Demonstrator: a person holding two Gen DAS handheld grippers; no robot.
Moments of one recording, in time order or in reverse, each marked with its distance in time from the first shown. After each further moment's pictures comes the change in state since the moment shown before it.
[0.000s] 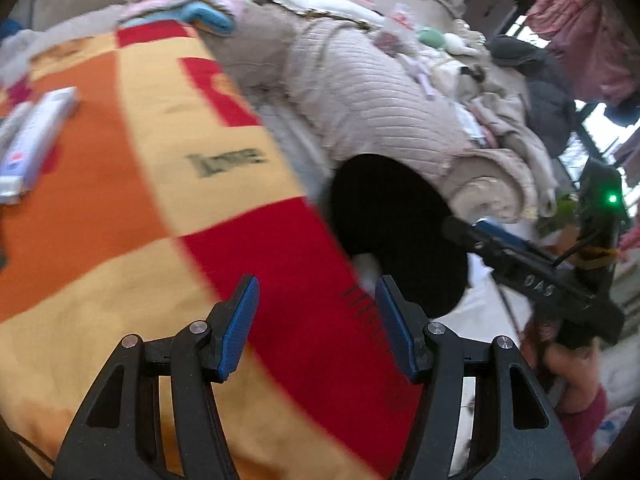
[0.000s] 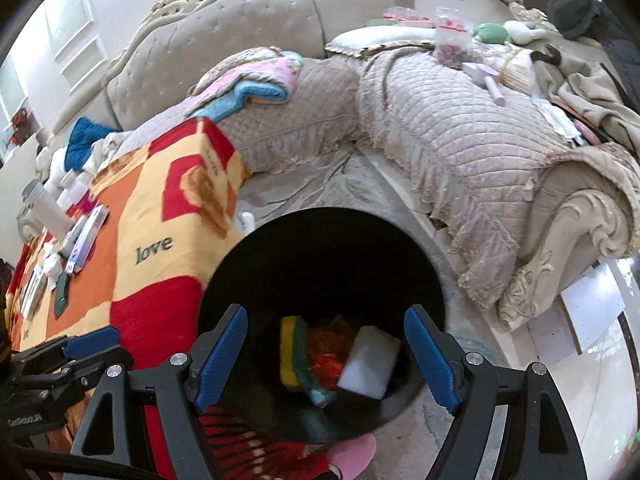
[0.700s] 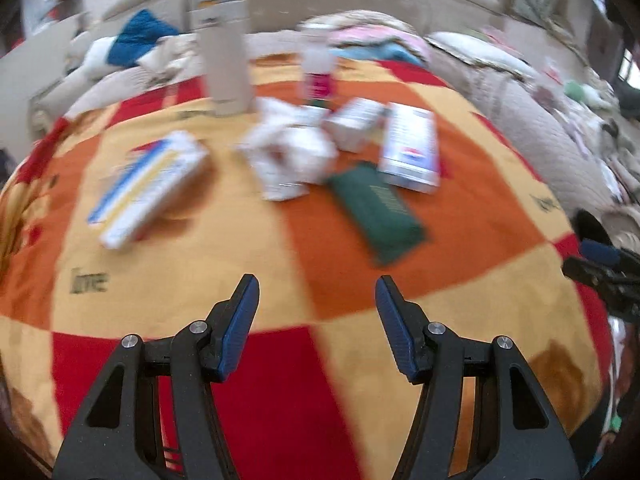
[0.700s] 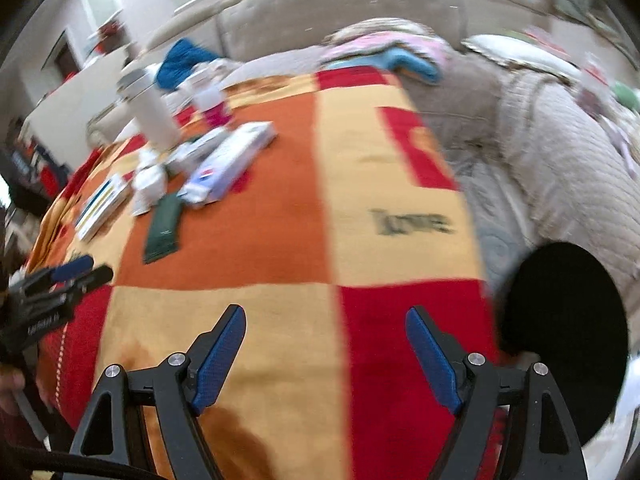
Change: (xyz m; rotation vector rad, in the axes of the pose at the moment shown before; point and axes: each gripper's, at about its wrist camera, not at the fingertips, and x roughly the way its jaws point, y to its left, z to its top) left arm -0.132 0.226 -0.056 -0.168 -0.155 0.513; right arm 0.044 0.220 -0.012 -0.320 0.107 0.235
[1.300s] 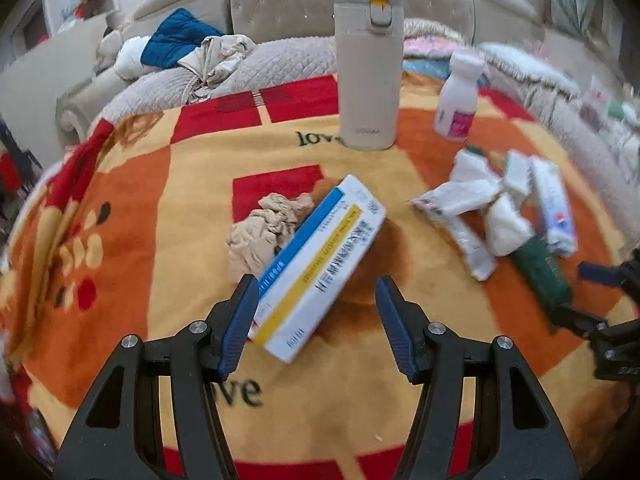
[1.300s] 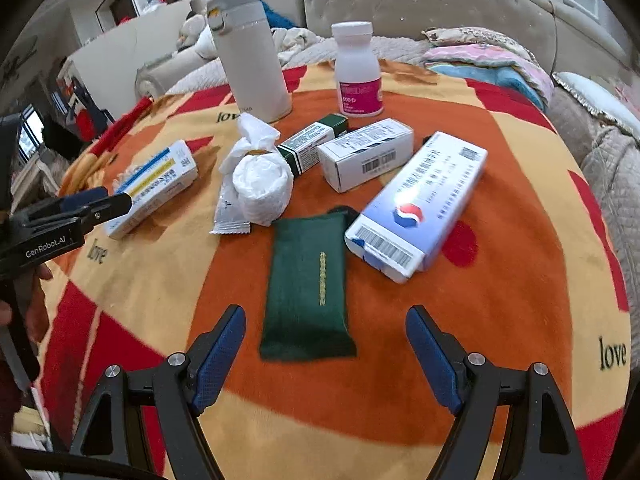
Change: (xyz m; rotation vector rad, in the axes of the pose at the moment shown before) left arm 0.040 0.125 0.056 0.020 -0.001 0.130; right arm 0.093 0.126 0.056 -0.181 0.045 0.062
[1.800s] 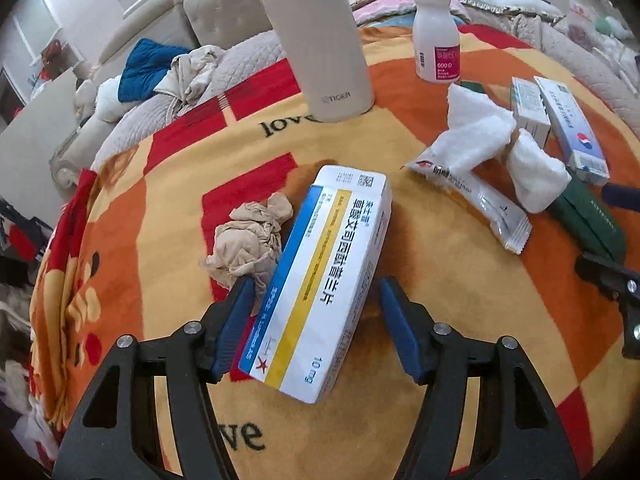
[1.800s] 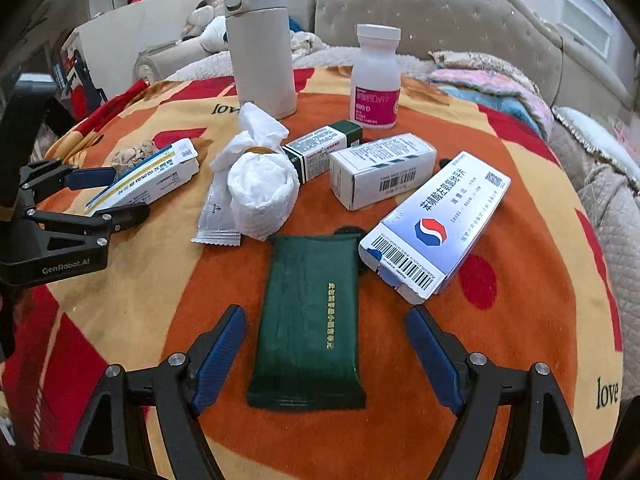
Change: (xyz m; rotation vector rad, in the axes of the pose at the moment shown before) left arm 0.034 -0.029 0.002 0.211 0.039 0.057; right arm 0.018 0.016 0.006 -0.098 -0.066 -0.089
